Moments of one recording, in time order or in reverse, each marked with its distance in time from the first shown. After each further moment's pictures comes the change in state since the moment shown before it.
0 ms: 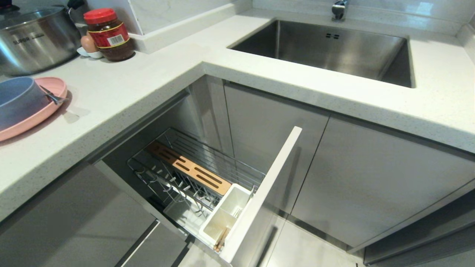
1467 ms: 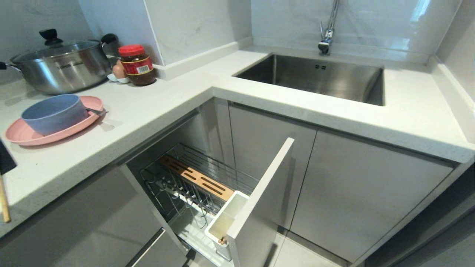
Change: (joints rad) left arm -0.002 -0.001 0.000 0.000 0.000 0.000; right arm 0.000 0.000 0.000 0.000 0.000 0.000
